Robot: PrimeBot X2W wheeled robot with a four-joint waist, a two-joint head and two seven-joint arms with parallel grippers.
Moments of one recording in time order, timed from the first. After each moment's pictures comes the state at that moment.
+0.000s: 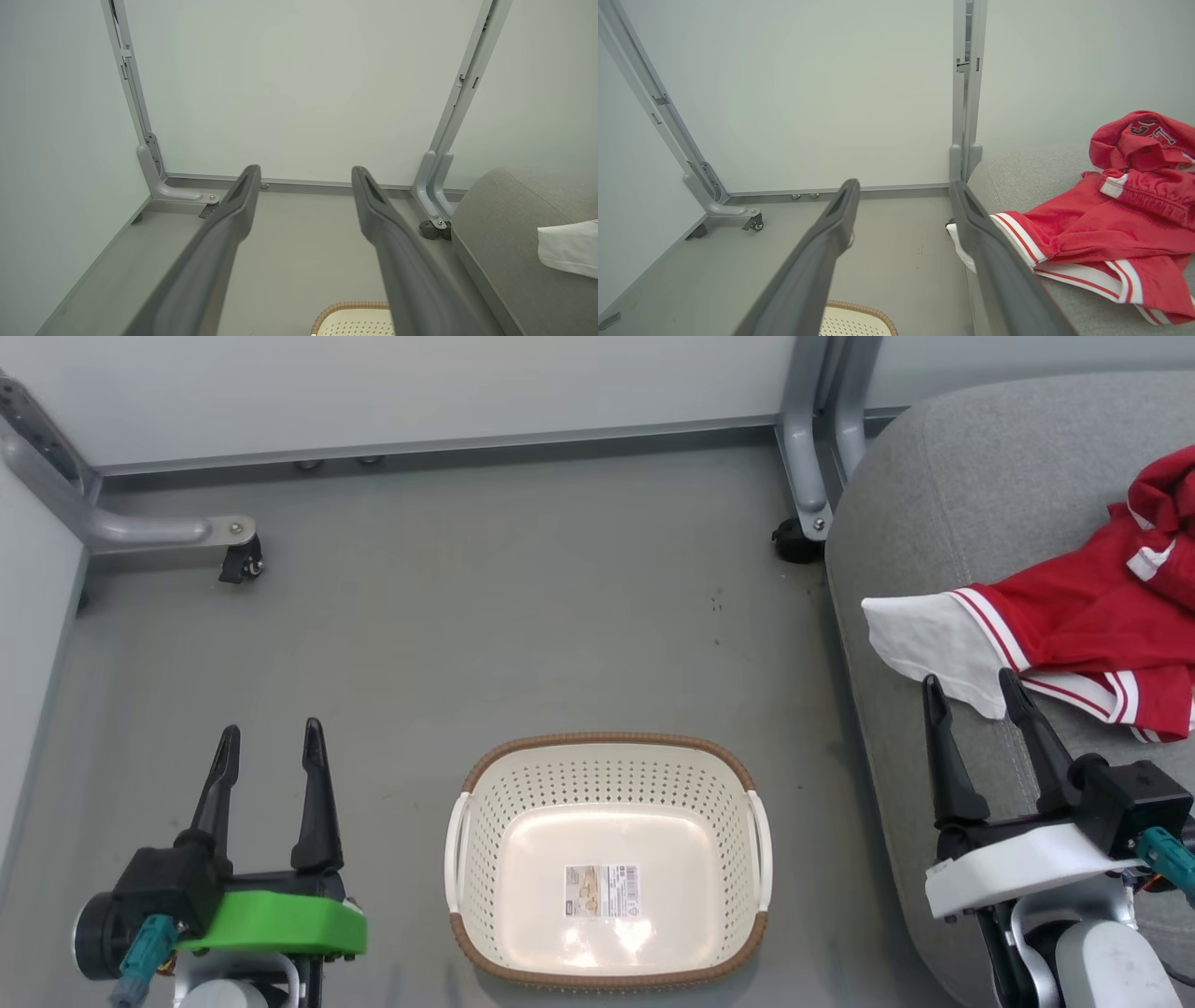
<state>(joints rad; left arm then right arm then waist) -0.07 0.22 -0.19 0.06 -0.39 0.09 -0.26 -0.03 -0.05 -0.03 -0.08 0.15 0.13 -0.10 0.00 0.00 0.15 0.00</state>
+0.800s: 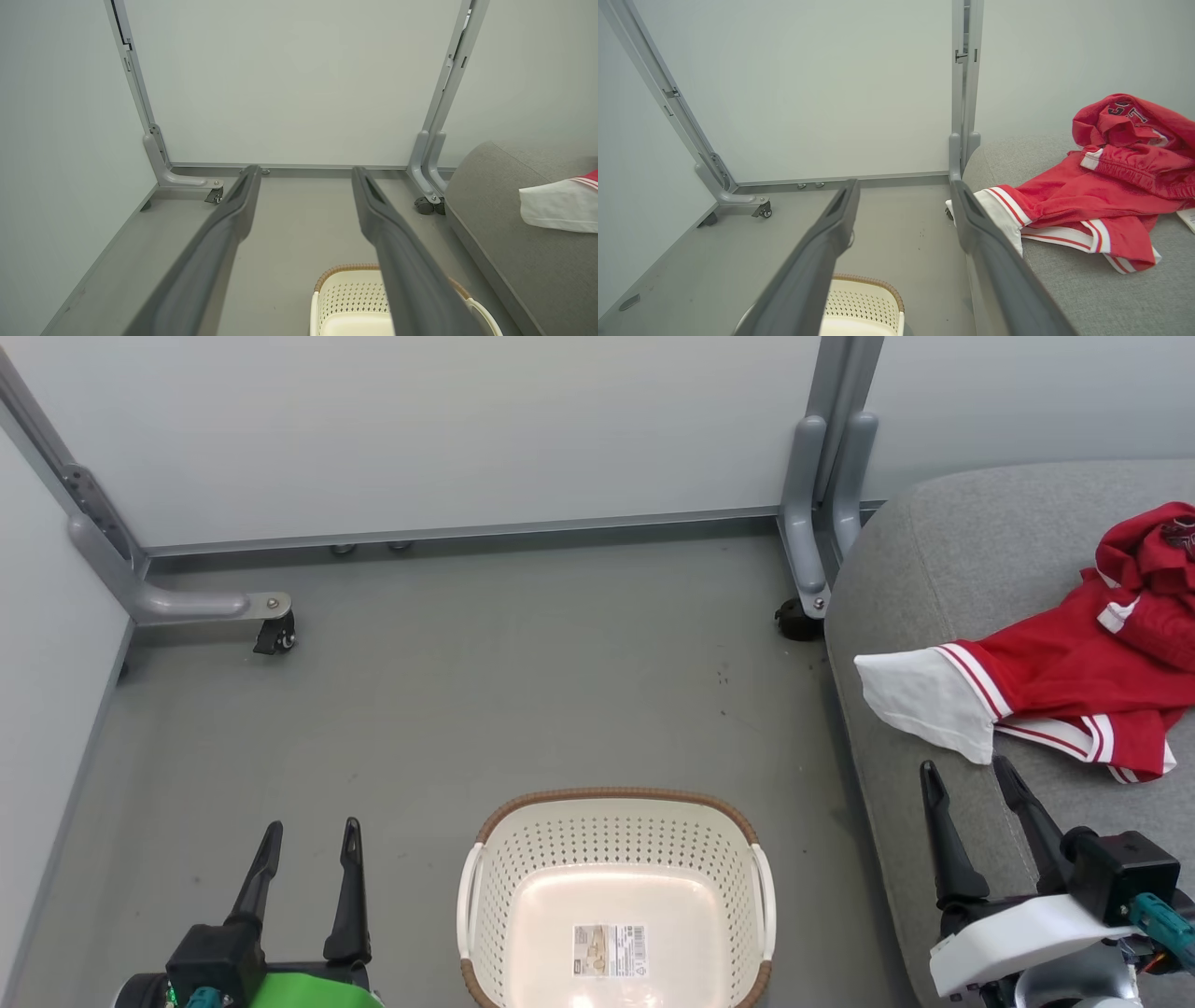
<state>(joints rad) 0.07 0.14 -0.14 0.13 -0.27 0.00 -0.26 0.12 -0.05 -0.02 -0.11 0.16 0.13 -0.05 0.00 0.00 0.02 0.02</state>
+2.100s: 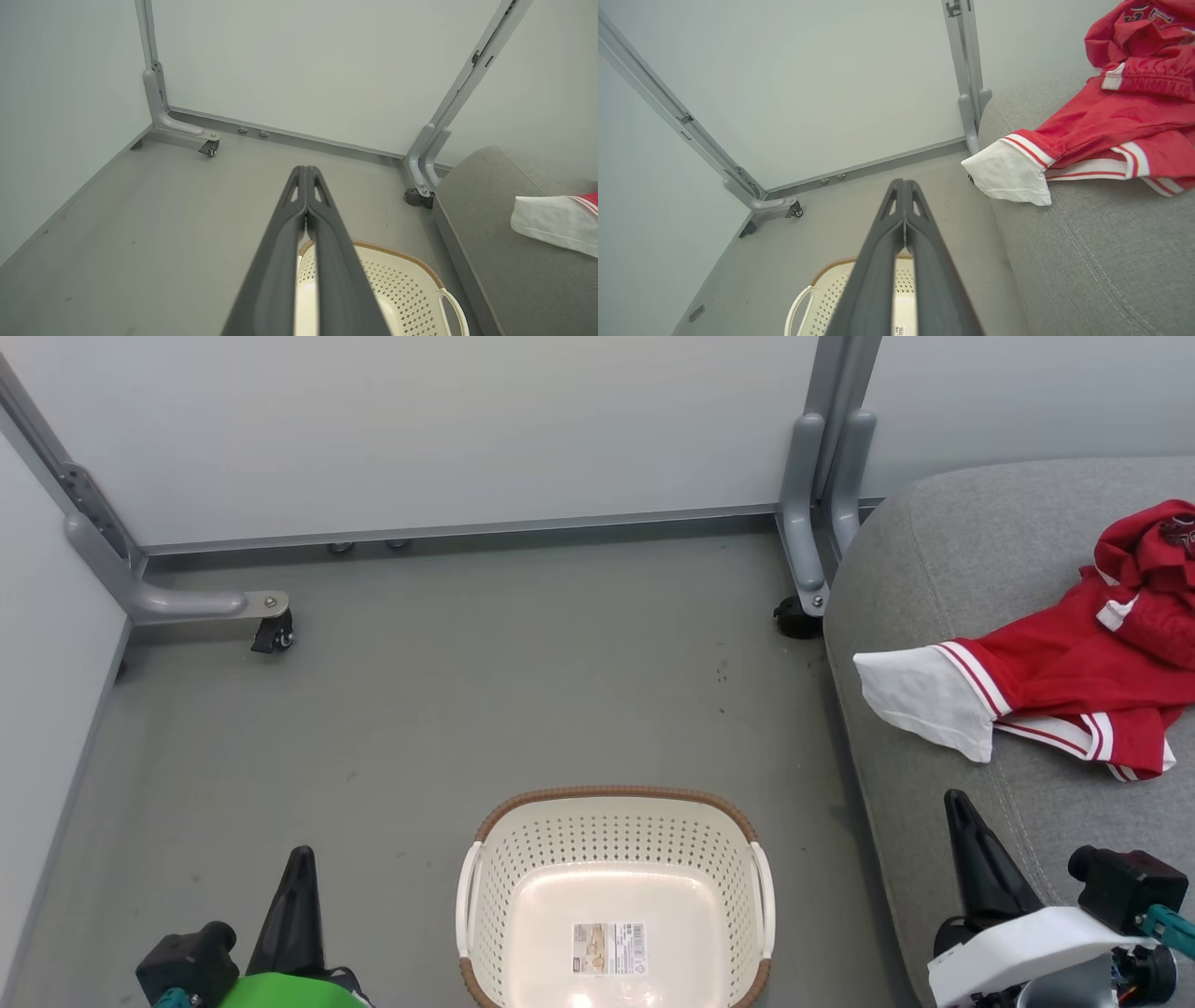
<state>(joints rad) 0.07 0.10 -0.08 0.20 -0.40 -0.04 -0.21 0.13 -0.05 -0.01 -0.04 0.36 0.13 -0.05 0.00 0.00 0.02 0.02</state>
